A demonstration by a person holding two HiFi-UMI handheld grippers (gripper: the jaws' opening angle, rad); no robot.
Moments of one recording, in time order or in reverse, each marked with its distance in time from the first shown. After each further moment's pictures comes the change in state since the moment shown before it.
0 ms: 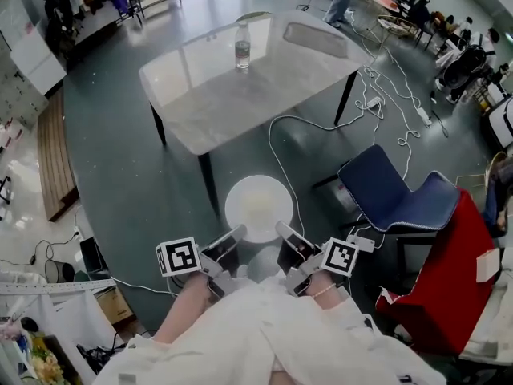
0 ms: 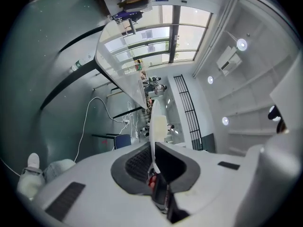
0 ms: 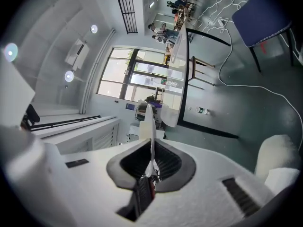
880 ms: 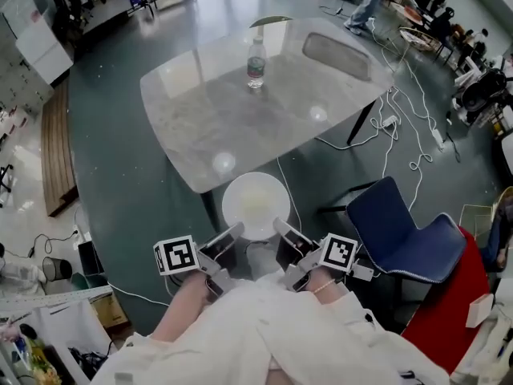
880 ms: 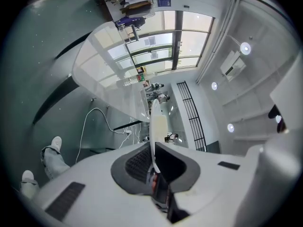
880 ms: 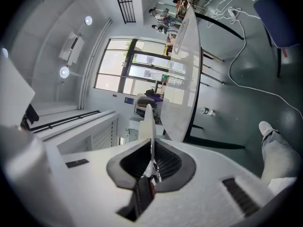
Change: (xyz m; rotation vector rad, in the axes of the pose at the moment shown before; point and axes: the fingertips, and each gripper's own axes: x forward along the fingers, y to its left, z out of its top) left arm 0.089 0.014 0.143 0.028 -0.079 0.027; right arm 0.124 -0.017 0.122 -0.004 0.113 0.002
